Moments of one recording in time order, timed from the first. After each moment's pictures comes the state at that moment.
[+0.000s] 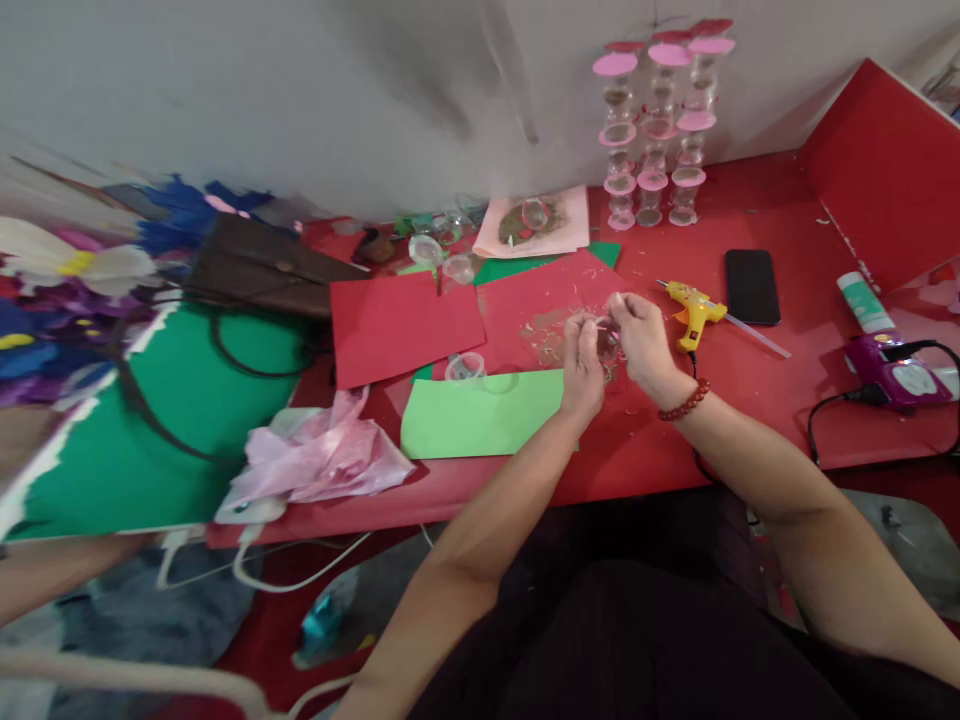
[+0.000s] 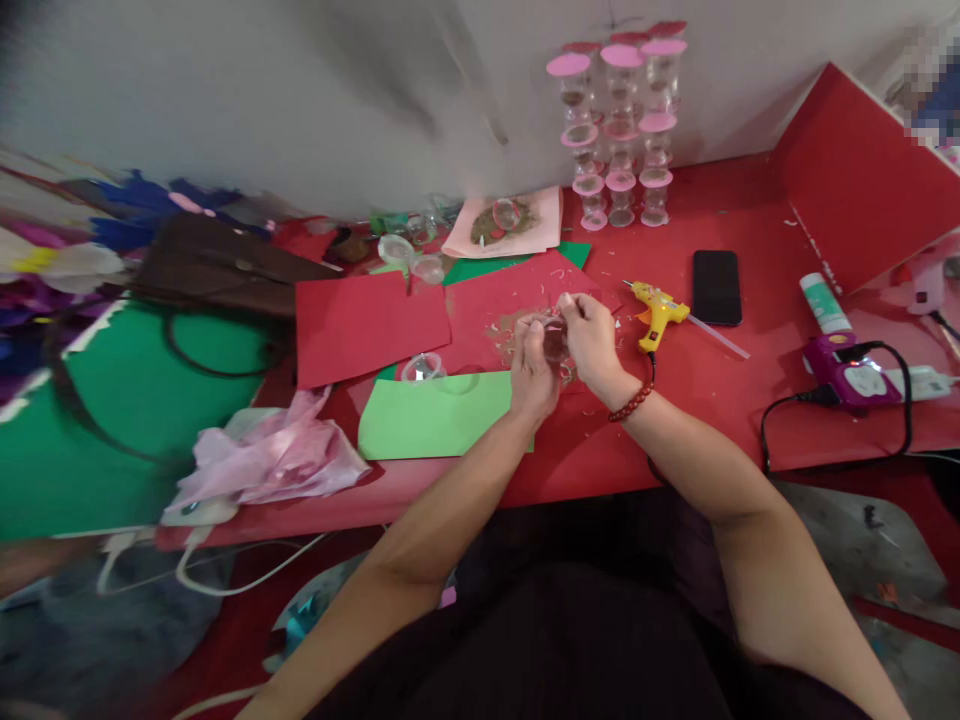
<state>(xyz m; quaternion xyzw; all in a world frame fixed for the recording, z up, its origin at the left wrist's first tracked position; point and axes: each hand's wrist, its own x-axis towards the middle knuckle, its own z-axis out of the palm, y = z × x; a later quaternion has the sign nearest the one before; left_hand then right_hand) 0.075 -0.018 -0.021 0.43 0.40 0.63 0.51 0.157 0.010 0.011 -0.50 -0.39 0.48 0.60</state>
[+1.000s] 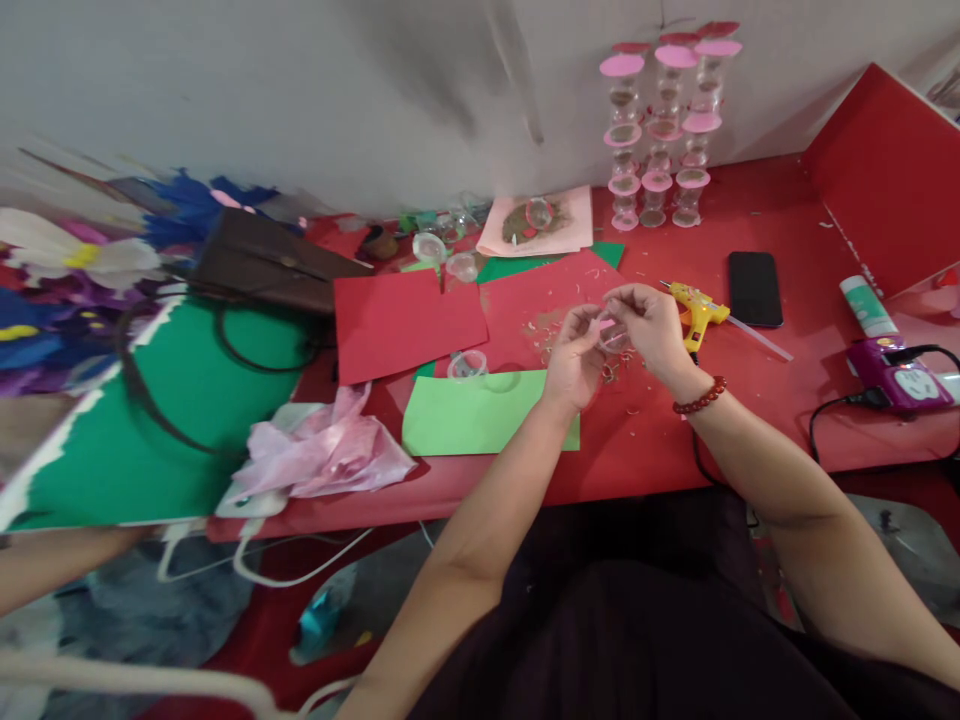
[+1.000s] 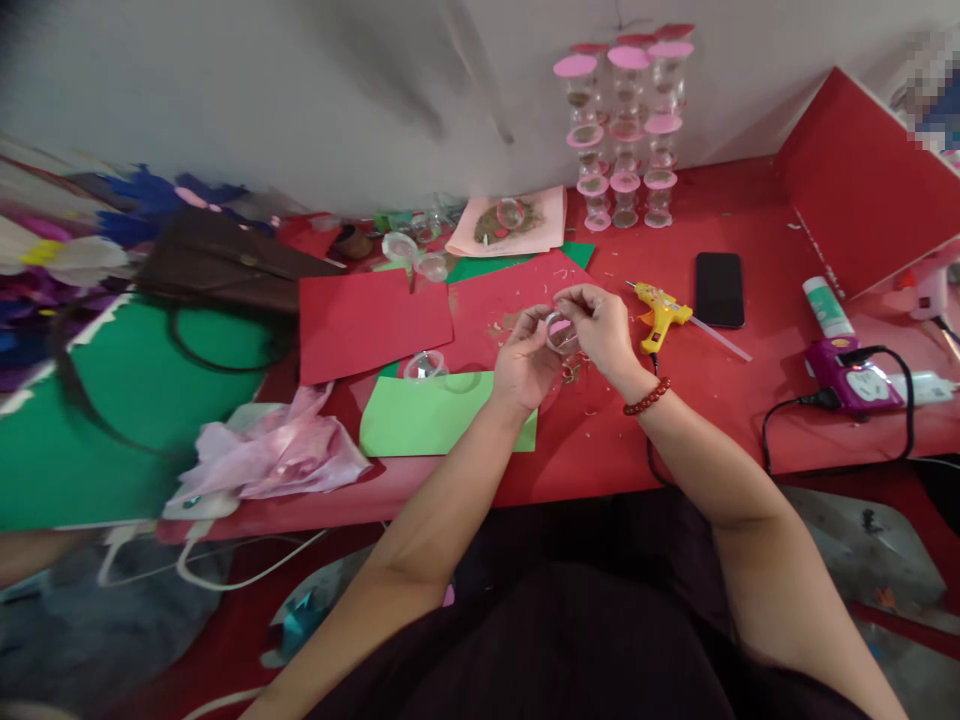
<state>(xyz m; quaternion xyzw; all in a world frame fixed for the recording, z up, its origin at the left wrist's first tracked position) 0.053 -0.004 -0.001 0.30 0.27 0.57 0.71 0.179 0.017 0.011 -0.46 -0.50 0.44 0.59</state>
